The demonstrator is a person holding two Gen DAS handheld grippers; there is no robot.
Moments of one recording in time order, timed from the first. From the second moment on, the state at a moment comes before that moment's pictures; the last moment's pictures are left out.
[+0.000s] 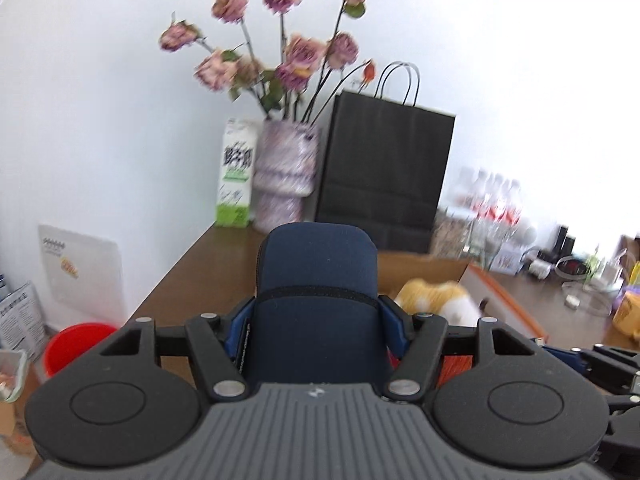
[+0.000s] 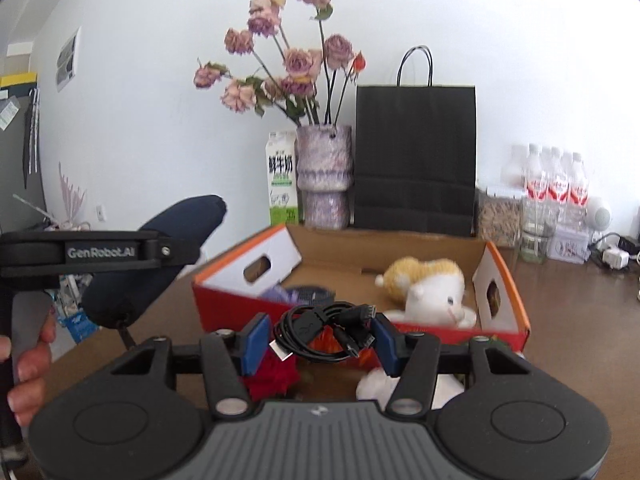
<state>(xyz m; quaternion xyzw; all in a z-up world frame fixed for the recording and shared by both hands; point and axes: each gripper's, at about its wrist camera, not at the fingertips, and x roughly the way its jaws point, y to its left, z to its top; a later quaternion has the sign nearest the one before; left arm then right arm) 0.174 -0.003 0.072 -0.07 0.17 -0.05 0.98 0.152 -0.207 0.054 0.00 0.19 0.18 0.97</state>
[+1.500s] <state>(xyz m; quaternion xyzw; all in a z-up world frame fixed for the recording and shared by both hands) 0.280 -0.046 0.044 -0.03 0.18 0.01 0.98 0.262 -0.214 0.049 0.03 0.18 0.12 0.98</state>
